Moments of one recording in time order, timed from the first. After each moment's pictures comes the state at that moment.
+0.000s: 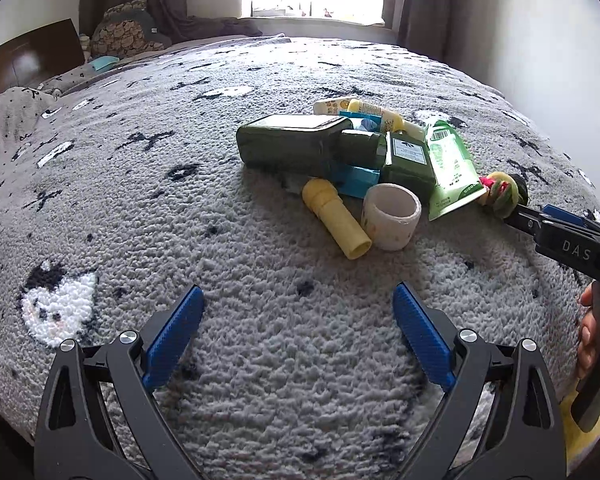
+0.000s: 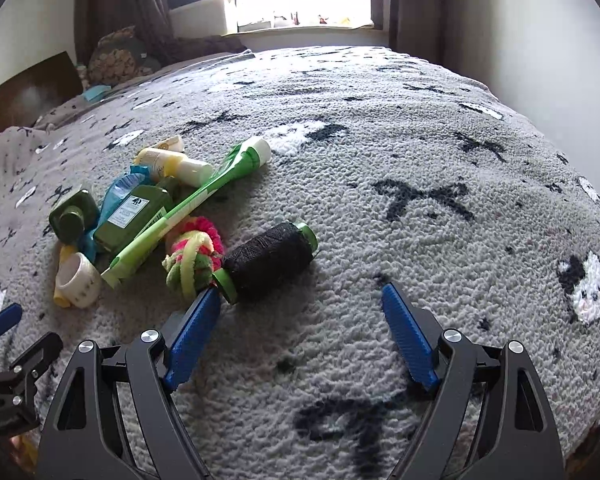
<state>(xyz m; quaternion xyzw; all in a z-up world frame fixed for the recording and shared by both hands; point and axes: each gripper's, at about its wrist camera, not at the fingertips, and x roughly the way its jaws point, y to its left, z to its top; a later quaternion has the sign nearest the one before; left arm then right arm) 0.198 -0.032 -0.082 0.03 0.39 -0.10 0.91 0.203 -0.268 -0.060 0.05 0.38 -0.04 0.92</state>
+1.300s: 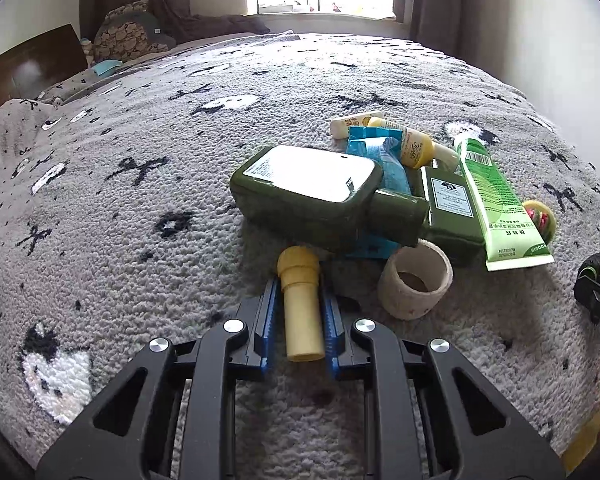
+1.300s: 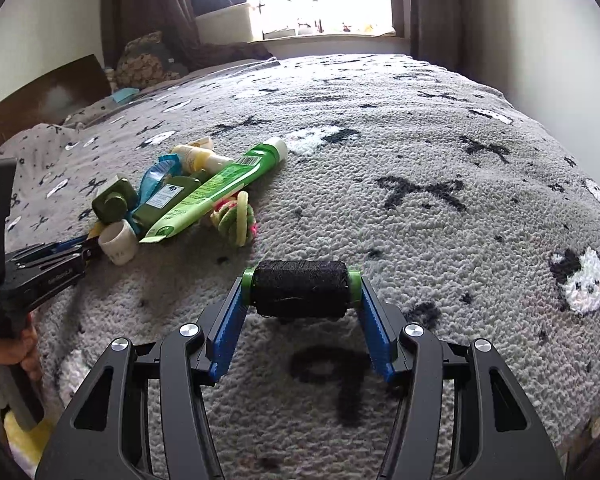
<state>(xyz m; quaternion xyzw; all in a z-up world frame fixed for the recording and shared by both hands) 0.251 -0.040 -0.078 0.04 0.40 -0.08 0.91 0.168 -0.276 -0.051 0.05 0.36 0.01 0.93</state>
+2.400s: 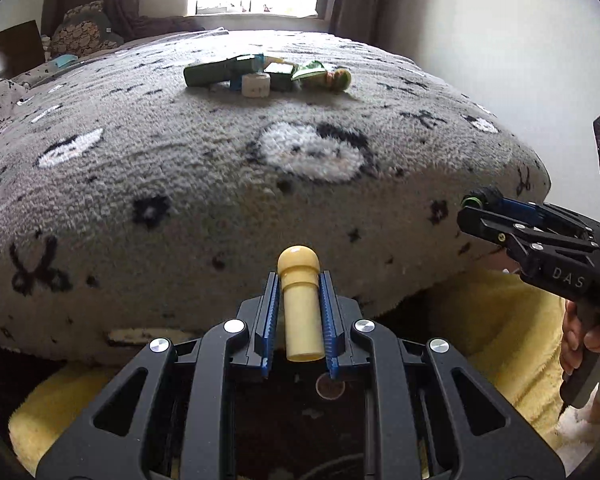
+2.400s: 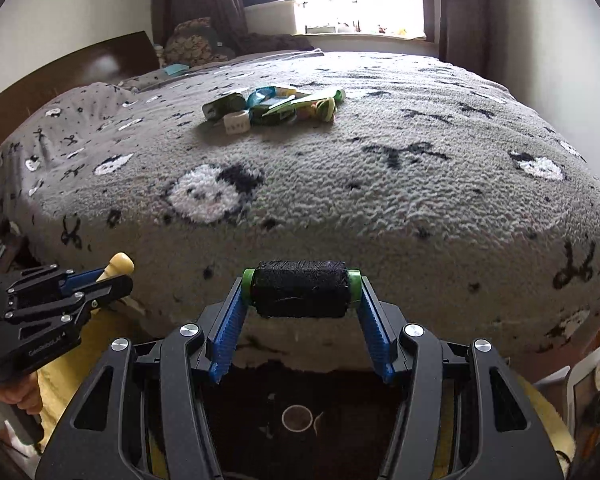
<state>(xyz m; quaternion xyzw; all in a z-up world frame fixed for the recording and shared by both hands) 0.005 -0.030 -0.105 0.03 0.40 -0.21 0.89 -0.008 -0.233 -0.070 0.02 0.37 0.07 0.93</state>
